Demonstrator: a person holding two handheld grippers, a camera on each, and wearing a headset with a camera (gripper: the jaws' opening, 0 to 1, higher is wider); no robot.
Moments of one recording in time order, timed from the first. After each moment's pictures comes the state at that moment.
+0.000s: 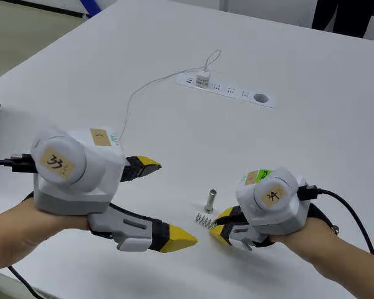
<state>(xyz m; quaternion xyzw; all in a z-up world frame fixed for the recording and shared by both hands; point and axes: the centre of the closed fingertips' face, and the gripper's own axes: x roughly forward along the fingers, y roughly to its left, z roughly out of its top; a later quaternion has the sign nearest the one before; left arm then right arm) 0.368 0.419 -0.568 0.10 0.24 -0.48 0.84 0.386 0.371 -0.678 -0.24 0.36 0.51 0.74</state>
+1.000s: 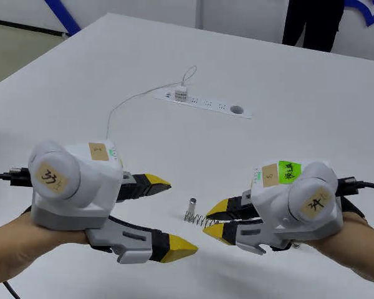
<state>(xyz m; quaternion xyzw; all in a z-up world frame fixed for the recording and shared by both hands) 0.347 0.379 -0.550 0.10 0.21 -0.55 0.81 0.349 0.364 -0.575 -0.31 0.23 0.57 0.73</state>
